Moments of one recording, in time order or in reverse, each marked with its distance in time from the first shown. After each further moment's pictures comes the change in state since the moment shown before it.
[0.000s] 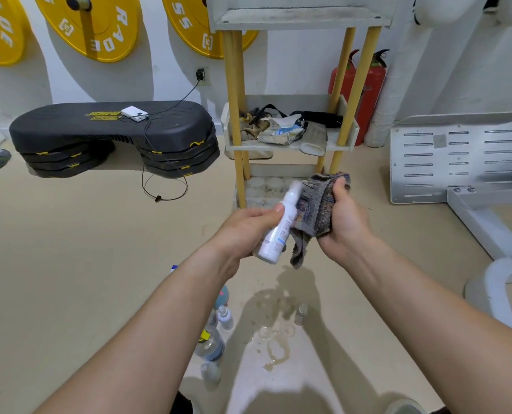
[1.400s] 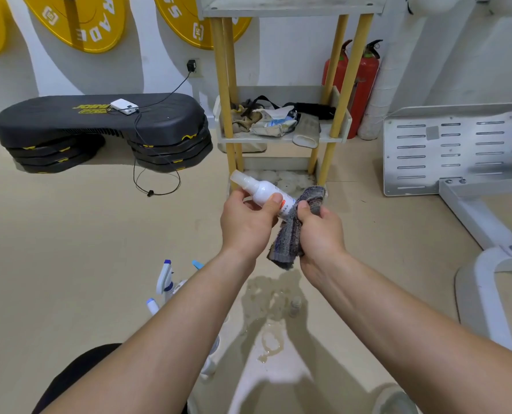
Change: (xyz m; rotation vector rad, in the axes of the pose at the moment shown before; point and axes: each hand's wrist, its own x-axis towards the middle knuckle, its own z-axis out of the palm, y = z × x) left_hand 0.011 -0.018 0.034 -0.166 0.353 0.290; right_hand -0.030 0.038 -0.003 -0.335 0.110 -0.046
